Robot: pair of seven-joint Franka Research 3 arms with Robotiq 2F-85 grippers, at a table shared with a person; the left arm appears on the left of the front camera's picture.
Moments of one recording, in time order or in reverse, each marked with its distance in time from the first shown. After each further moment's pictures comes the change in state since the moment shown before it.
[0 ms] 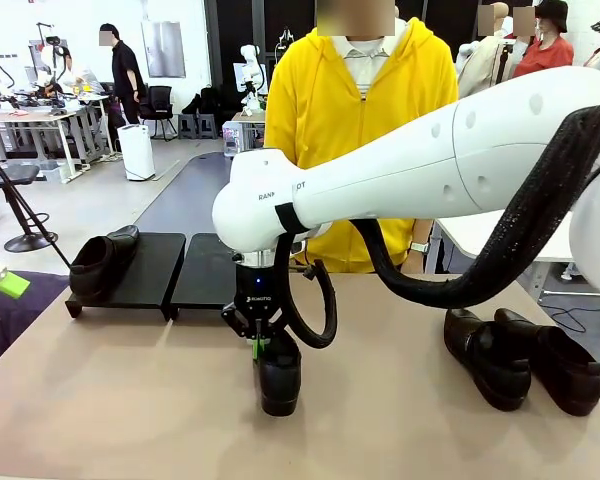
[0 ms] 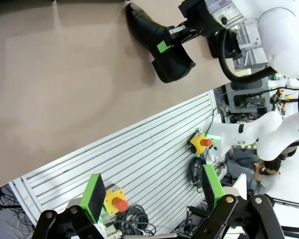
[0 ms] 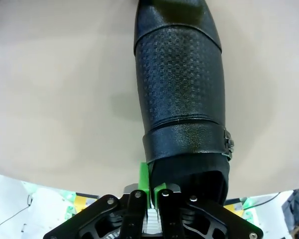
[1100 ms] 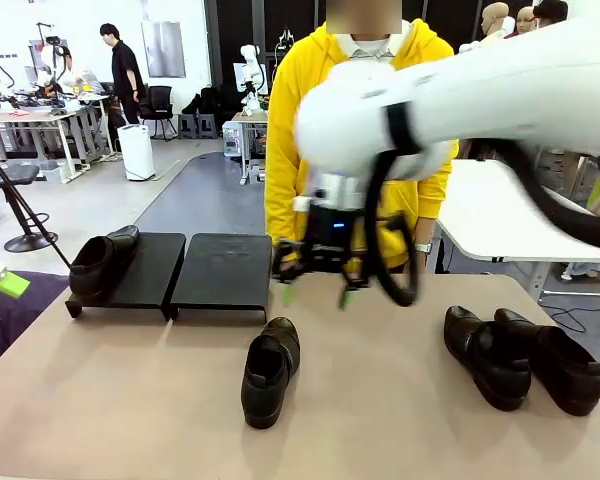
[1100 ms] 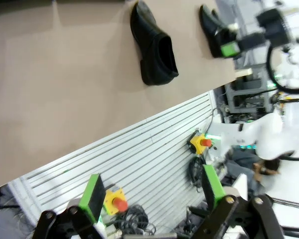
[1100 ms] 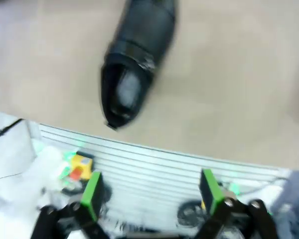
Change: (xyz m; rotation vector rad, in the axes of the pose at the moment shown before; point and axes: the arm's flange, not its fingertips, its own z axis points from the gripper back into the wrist) left arm 0.000 0.000 0.000 -0.001 0.000 0.001; right arm -0.094 -0.125 0.118 0.141 -0.082 0.070
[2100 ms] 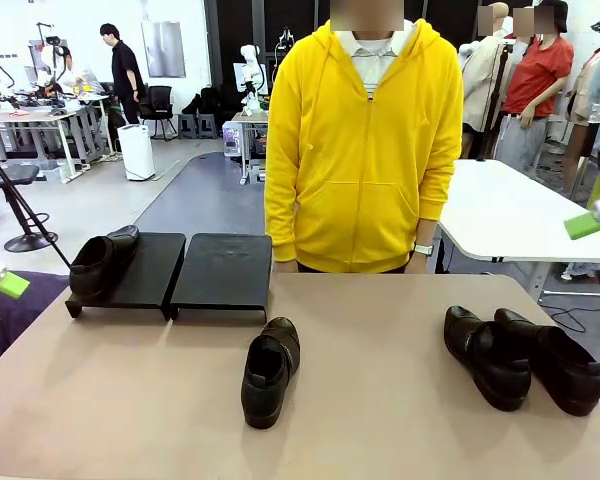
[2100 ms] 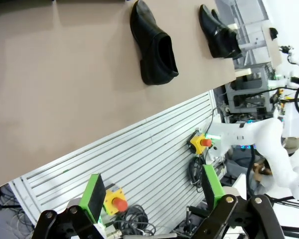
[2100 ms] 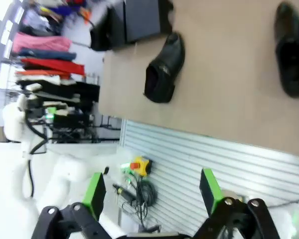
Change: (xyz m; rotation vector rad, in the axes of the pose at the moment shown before) left arm 0.000 0.000 0.000 -0.001 0.000 0.000; right arm -0.237 -0.305 0.124 0.658 -0.452 -0.019
